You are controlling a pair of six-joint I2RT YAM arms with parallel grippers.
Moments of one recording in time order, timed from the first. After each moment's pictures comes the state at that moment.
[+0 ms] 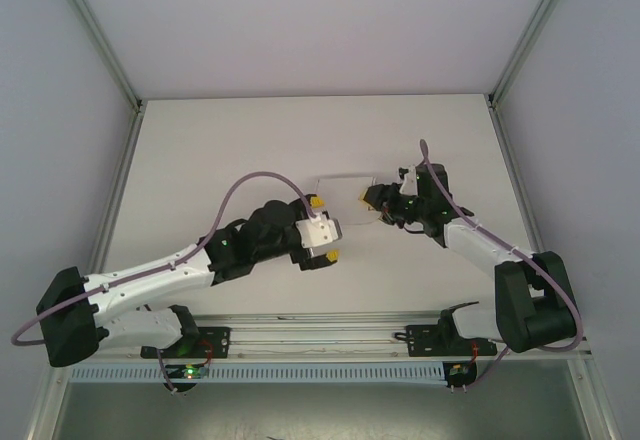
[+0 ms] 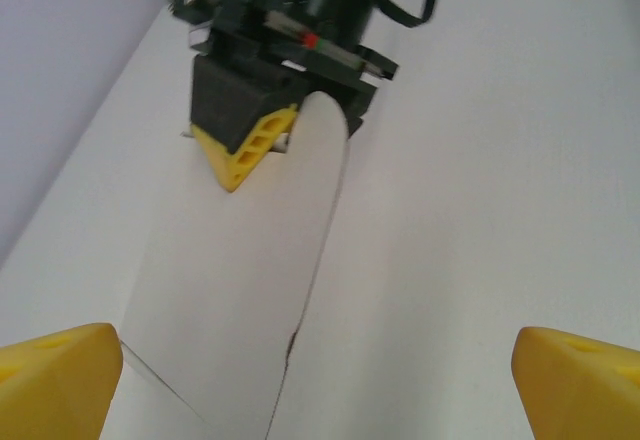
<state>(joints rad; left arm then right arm) -0.98 1.17 0.79 -0.11 0.05 0.50 0.22 1.32 0.61 0.03 -0.69 1.00</state>
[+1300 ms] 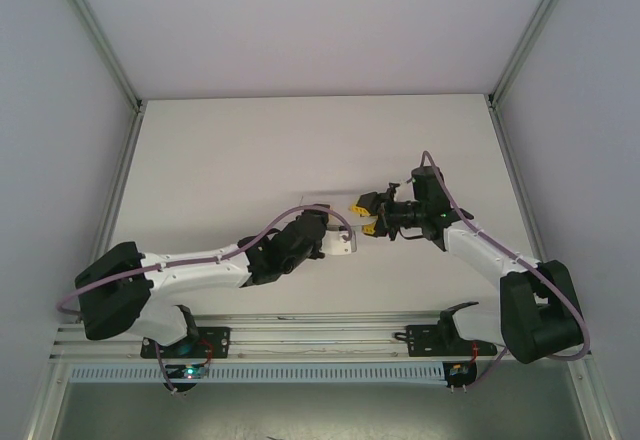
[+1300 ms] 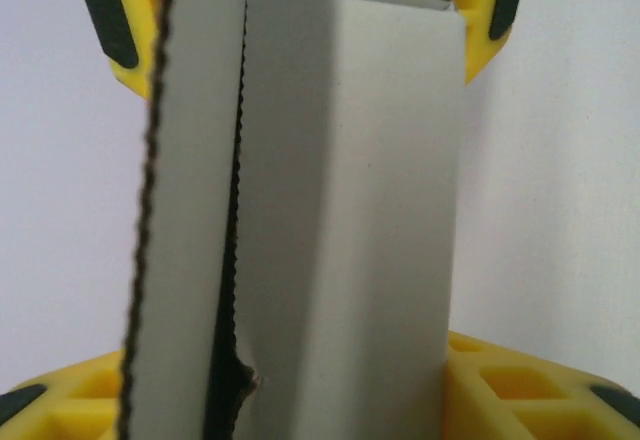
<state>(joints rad) -1.04 1.42 0.78 0.08 -0.34 0.82 0.28 1.27 0.61 -0.05 -0.91 1.36</state>
